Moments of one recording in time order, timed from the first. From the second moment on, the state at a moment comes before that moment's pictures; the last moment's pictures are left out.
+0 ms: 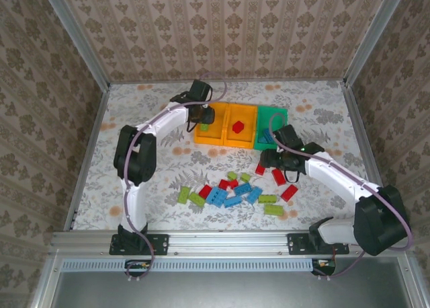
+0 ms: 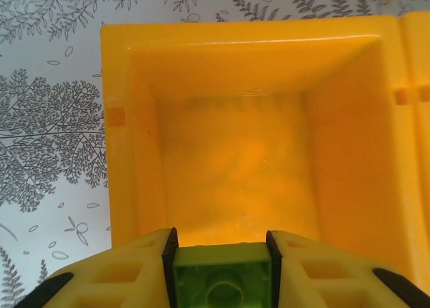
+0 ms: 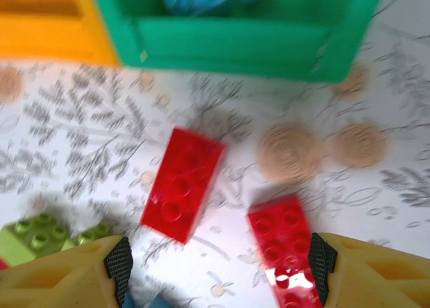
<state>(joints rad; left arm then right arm) -0.52 2.09 1.71 -0.60 -0.02 -0.25 0.43 1.30 0.82 -0.61 0.03 0.50</state>
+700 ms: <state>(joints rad) -0.51 1.81 1.46 -0.48 0.15 -0.35 0.67 1.47 0.84 -0.56 -0.04 0.24</state>
